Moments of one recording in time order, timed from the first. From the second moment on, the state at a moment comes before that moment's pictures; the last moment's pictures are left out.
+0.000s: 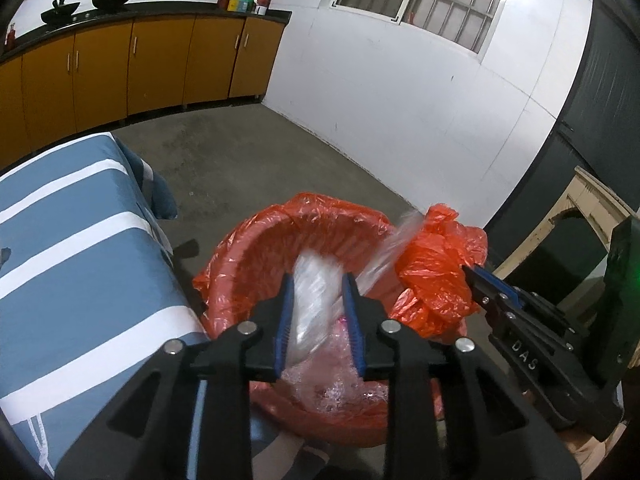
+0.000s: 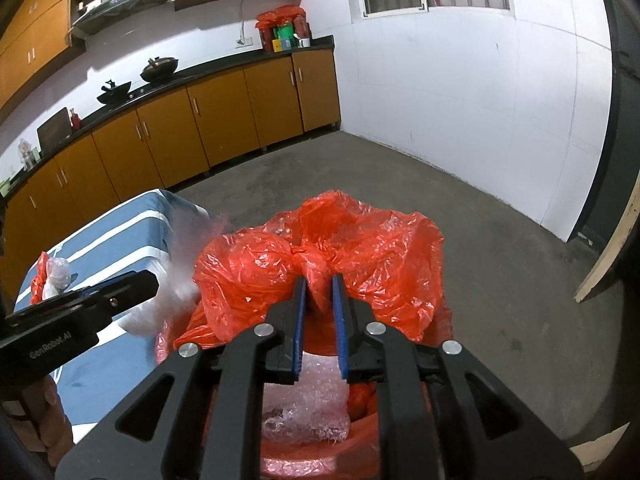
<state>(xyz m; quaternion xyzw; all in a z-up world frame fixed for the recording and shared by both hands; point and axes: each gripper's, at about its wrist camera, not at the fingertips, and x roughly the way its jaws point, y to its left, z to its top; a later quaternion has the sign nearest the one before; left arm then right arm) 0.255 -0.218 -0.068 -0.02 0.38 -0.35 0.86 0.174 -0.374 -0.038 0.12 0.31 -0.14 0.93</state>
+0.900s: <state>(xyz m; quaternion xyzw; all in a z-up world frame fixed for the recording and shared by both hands) 0.267 -0.085 -0.070 -0.03 0.35 -0.17 0.92 0.189 -0.338 -0.026 0.08 0.28 -0.16 0.94</state>
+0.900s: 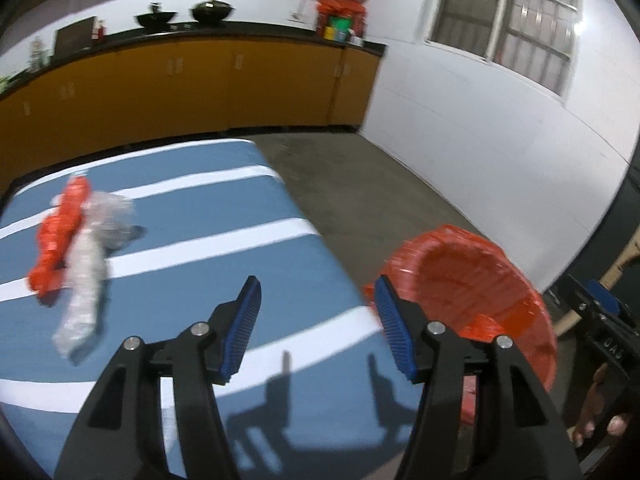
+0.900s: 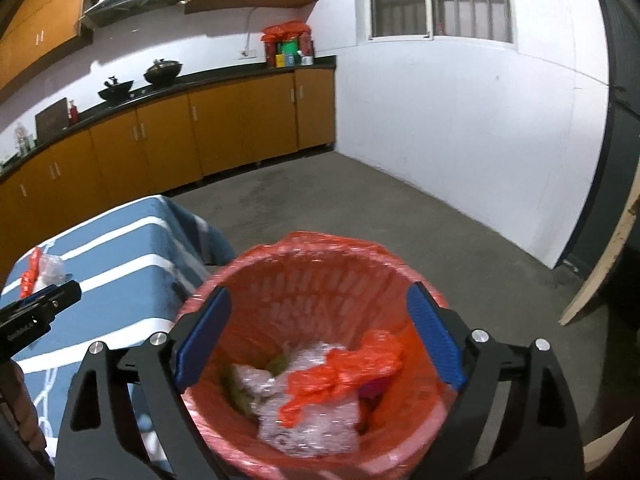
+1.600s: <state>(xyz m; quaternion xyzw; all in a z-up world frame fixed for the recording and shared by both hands) 0.265 0.176 -0.076 -0.08 0.32 0.09 0.94 0.283 -0.118 -0.012 -0.02 0.27 0.08 0.96</state>
